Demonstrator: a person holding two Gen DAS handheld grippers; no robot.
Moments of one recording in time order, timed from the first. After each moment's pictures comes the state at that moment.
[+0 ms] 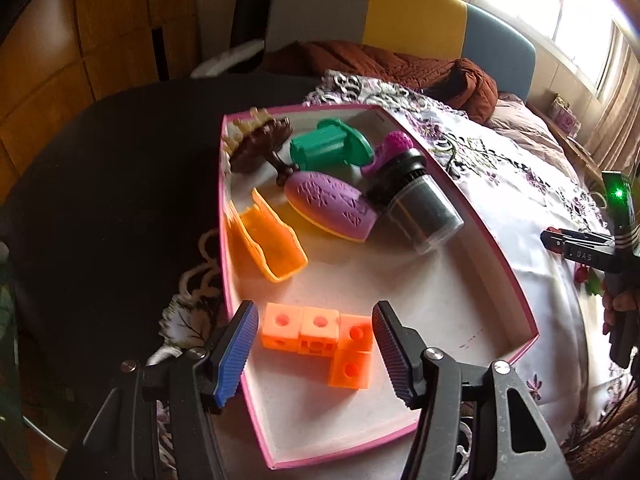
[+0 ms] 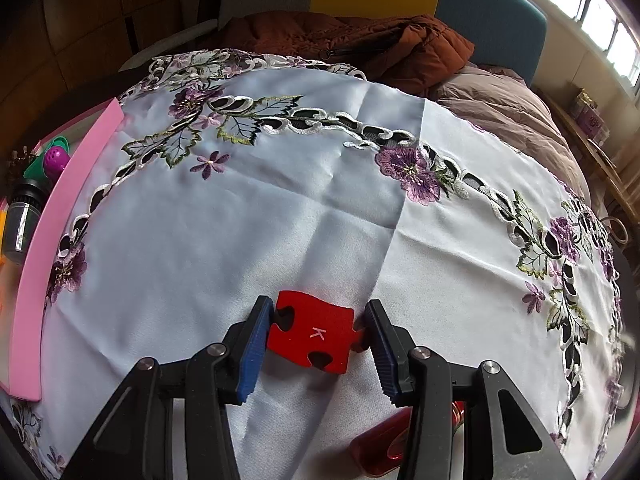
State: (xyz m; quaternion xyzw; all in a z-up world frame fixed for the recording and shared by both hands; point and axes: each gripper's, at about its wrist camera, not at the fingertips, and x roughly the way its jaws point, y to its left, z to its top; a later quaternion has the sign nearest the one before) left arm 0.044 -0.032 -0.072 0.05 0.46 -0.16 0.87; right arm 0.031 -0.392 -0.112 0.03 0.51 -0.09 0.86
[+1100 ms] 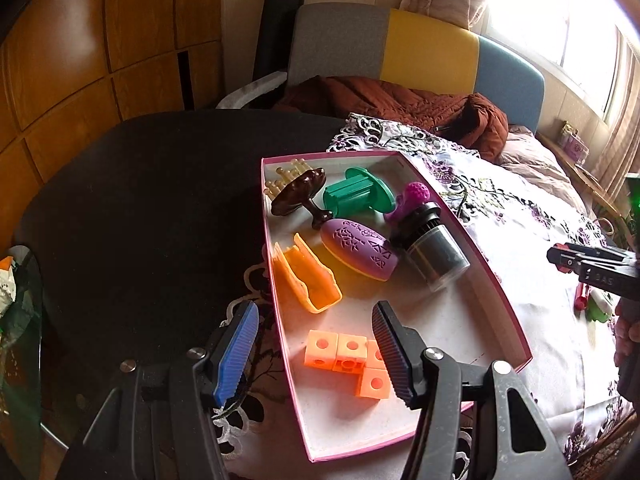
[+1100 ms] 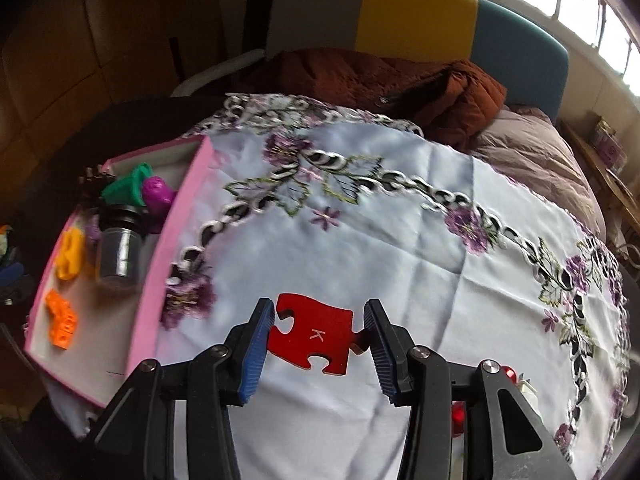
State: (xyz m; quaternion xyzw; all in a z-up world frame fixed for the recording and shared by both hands) left arm 0.041 -0.008 -0.045 0.03 0.42 -0.13 0.90; right arm 0.025 -0.317 -0.049 0.03 0.46 -0.02 0.89
